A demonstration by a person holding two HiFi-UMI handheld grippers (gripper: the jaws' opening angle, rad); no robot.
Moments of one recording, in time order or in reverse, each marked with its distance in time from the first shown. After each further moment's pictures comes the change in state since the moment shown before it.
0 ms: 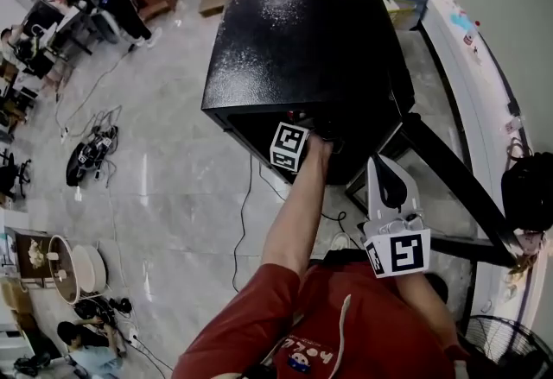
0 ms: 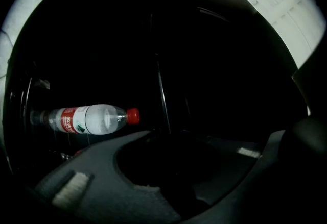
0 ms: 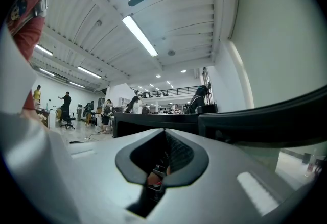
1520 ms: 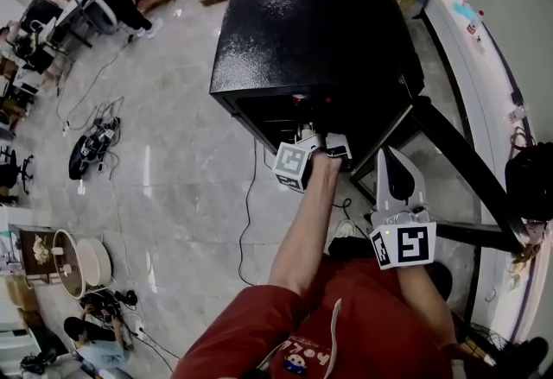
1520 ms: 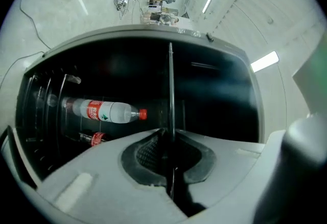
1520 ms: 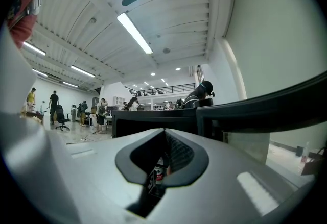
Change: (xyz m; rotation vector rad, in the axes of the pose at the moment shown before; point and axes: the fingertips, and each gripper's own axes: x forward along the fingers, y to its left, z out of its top) left arm -0.079 -0.009 0.012 -0.179 -0.038 0.029; right arm -0.009 0.006 -0.009 0.042 0.029 -0.065
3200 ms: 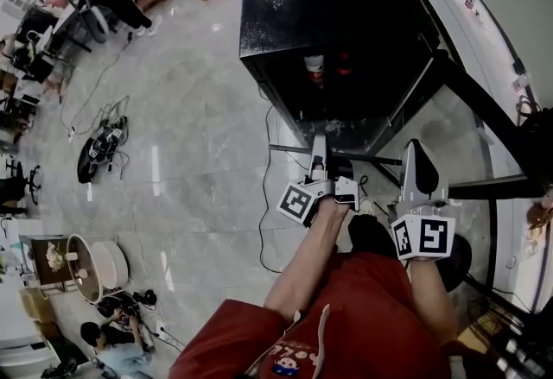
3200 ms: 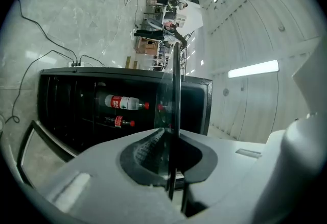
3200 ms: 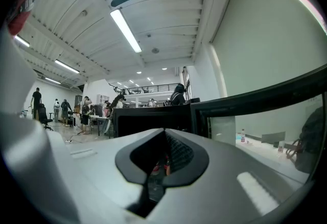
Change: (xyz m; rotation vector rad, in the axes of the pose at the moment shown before) left arm -0.160 -0.033 0.028 -0.125 0.211 -0.028; right arm -0.068 0.032 -0.012 0.031 0.019 -0.197
